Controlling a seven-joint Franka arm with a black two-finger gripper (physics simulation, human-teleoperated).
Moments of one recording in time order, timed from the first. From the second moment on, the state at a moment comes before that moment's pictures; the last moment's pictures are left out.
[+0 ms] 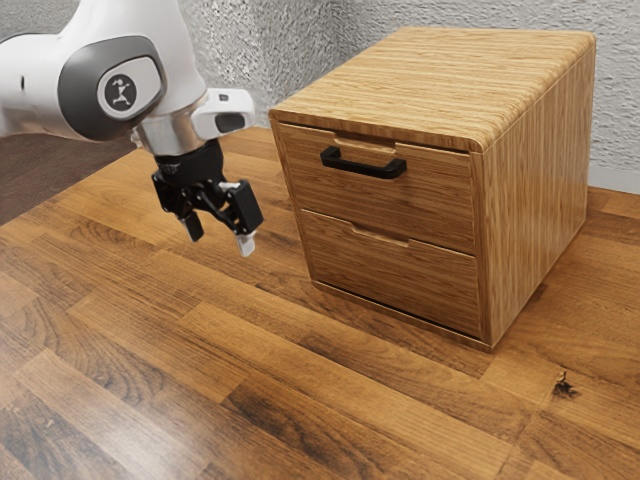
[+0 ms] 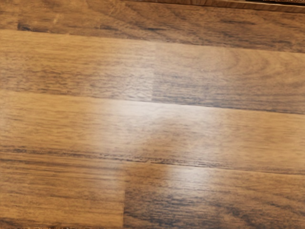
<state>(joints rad) 0.01 -0.01 0.11 -1.55 0.01 1.57 0.03</state>
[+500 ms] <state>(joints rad) 0.06 -0.12 0.00 -1.44 -0.07 1.50 -0.31</state>
